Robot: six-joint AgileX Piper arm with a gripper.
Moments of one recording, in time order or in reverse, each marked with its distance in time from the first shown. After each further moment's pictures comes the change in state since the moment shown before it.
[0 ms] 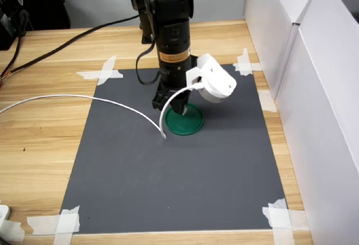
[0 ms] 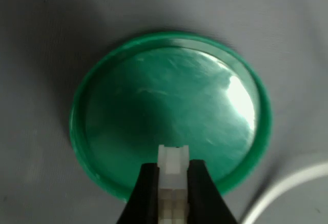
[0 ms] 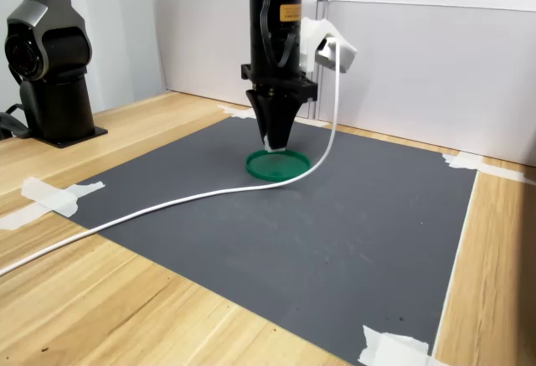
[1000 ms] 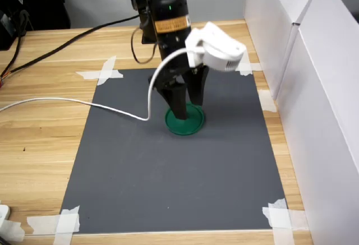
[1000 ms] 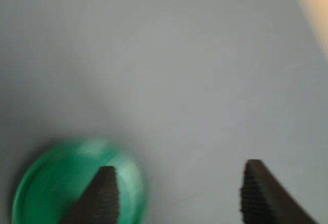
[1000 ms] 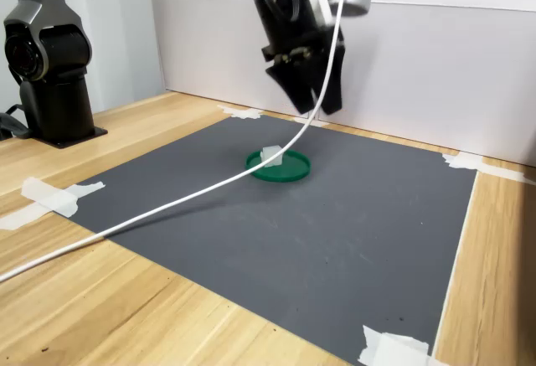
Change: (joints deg) arm 0.0 -13.9 2.1 3.0 -18.7 4.2
